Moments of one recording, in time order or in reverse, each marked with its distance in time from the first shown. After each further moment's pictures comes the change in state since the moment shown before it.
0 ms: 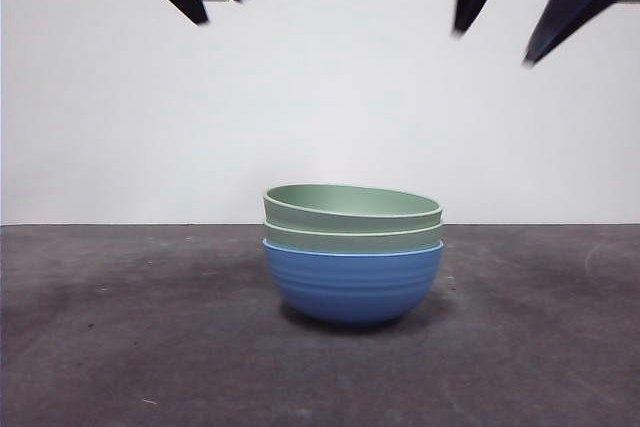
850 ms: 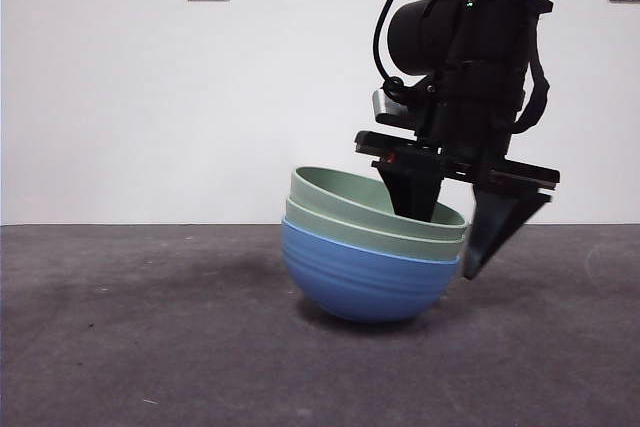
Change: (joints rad) left arm 0.000 -0.146 0.000 -0.061 -0.025 0.026; right arm -0.006 0.483 0.000 0.167 -0.009 0.064
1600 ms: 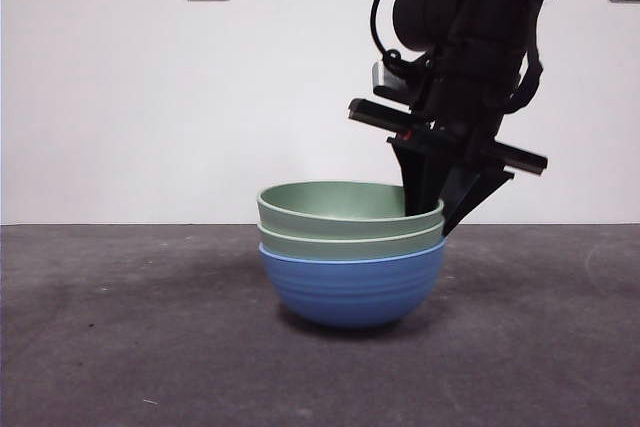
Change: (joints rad) left arm 0.000 0.000 0.000 0.035 0.000 0.003; right arm -0.014 -0.051 0.006 0.026 -0.050 -0.005
